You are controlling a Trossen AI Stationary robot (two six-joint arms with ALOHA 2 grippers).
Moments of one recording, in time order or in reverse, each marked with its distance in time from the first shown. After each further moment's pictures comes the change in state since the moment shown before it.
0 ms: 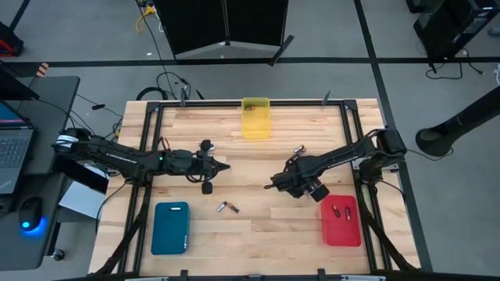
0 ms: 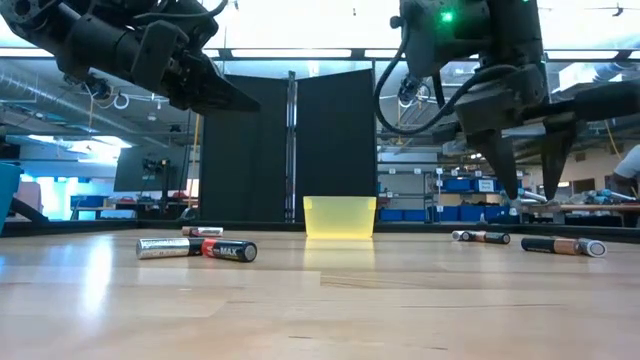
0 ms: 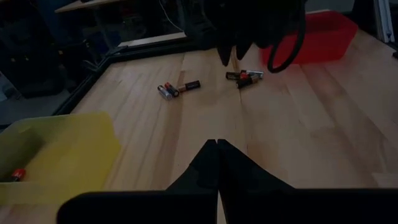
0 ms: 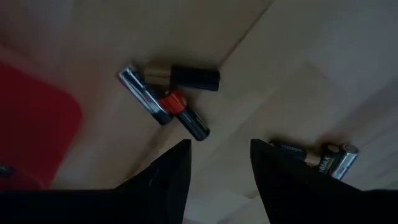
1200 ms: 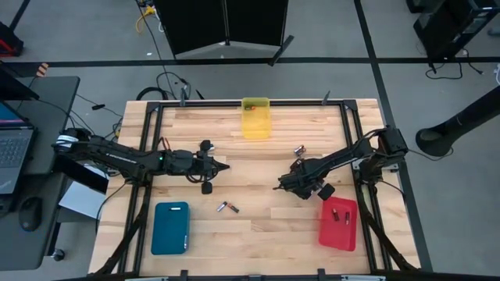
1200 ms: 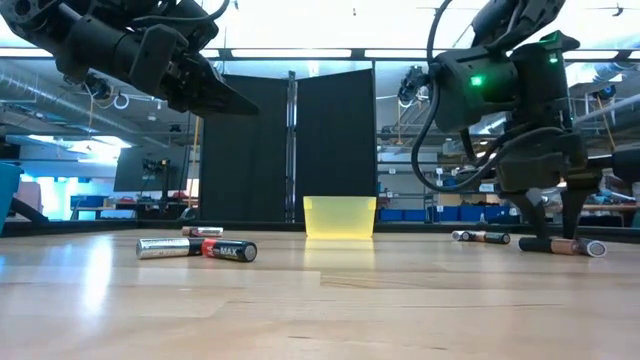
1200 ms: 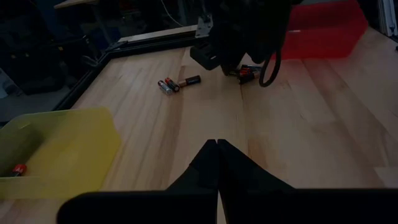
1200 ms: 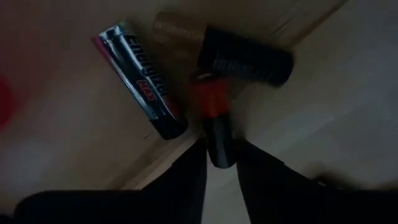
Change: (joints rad) left arm 0.000 0.000 0.000 -0.019 -0.006 -0.001; right arm -0.015 -0.008 -0.263 0.258 -0.004 -0.149
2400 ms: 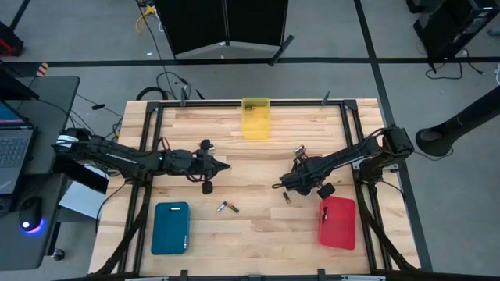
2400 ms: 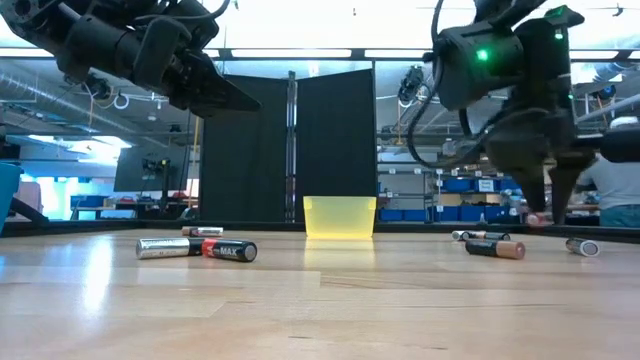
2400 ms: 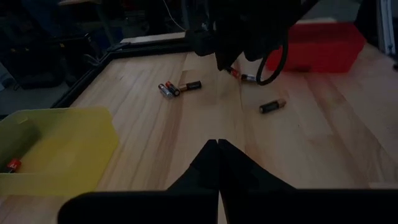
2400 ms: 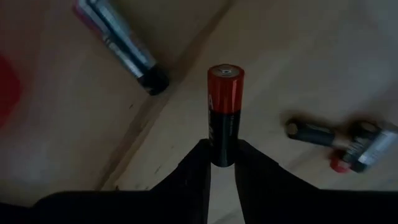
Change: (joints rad) left arm 0.000 0.000 0.000 0.026 -0.001 -0.056; right arm 0.010 -0.067 0.058 -0.140 0.089 0.181
